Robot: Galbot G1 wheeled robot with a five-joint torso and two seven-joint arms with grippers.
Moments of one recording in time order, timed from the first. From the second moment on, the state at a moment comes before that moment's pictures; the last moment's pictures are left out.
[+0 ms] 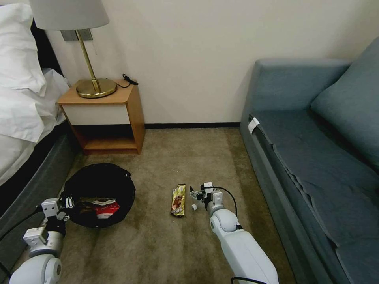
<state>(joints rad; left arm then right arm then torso) 1.49 -1.26 -0.90 -1.76 -0.34 -0.07 0.07 -0.91 1.51 0.14 1.17 0.26 -0.17 0.08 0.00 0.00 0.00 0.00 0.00</state>
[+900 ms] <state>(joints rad) 1.47 -1.26 -0.88 -1.75 -0.34 -0.06 0.08 -0.88 1.33 -0.10 1.24 0.34 -0.23 0.10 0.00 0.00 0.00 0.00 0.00</state>
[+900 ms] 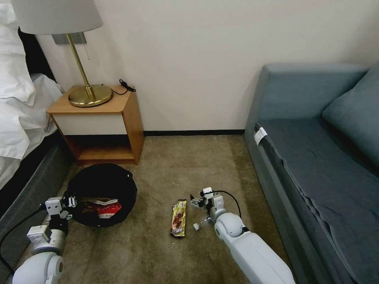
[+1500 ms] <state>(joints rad) 1.47 -1.27 -0.91 -1.74 -0.33 -0.07 0.09 -0.60 1.11 -0.42 1.17 0.28 -0.22 -0.14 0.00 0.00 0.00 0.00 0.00</state>
